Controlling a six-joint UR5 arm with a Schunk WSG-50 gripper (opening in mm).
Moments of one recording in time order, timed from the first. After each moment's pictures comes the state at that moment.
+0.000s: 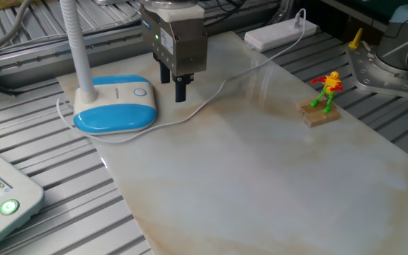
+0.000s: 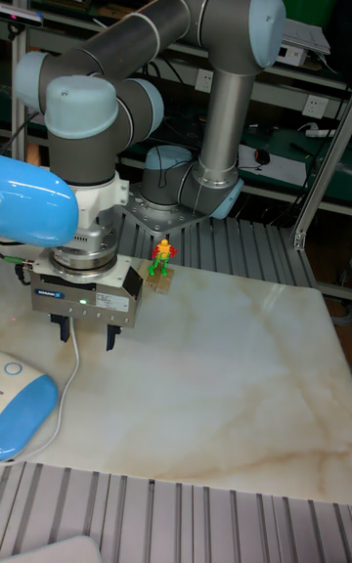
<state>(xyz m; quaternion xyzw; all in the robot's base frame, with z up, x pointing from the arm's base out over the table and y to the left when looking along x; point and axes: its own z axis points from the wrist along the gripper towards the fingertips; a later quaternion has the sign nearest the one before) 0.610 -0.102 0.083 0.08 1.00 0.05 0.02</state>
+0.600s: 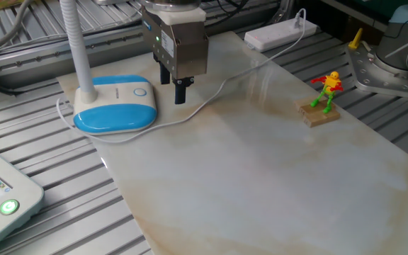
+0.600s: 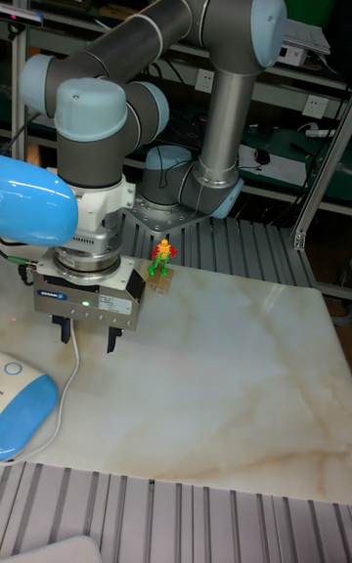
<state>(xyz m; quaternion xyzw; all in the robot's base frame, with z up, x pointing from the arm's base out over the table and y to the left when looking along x) 0.611 -0.102 0.082 0.08 1.00 0.04 0.02</state>
